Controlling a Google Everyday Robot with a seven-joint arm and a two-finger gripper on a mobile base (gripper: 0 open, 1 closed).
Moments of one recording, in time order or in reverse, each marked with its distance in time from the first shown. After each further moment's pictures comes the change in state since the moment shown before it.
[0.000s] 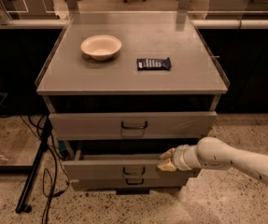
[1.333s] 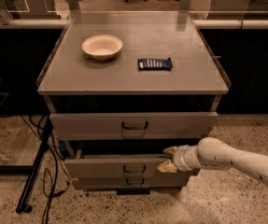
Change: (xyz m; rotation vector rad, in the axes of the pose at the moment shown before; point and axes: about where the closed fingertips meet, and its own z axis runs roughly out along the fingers) arm 0.000 0.000 0.000 0.000 0.000 0.000
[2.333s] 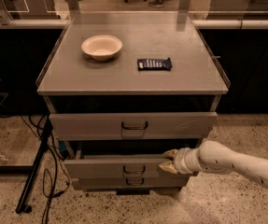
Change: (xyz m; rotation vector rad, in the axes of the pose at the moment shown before) arm 0.011 0.009 0.002 -0.008 -0.002 0.008
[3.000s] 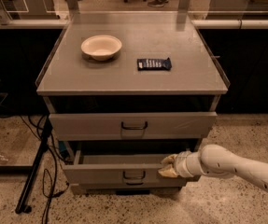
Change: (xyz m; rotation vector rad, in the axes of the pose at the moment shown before) arm 0.001 0.010 -0.002 -0.008 -0.027 0.014
